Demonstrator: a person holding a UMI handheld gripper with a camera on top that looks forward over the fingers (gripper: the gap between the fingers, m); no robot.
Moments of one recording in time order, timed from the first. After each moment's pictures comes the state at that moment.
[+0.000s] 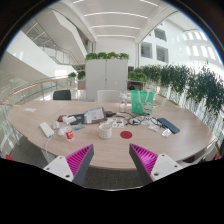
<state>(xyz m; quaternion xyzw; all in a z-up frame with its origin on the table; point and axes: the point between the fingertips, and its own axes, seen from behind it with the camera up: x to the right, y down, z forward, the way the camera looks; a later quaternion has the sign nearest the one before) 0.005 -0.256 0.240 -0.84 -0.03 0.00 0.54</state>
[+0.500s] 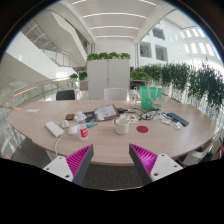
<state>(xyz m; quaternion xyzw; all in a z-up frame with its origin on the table) -0.106 -0.261 0.188 -0.83 -0.02 0.02 0.55</state>
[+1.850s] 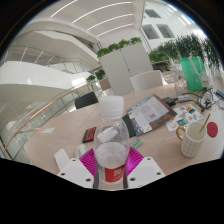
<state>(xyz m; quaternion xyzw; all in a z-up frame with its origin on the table) -0.300 0.055 0.104 -0.83 -0.01 0.23 0.51</state>
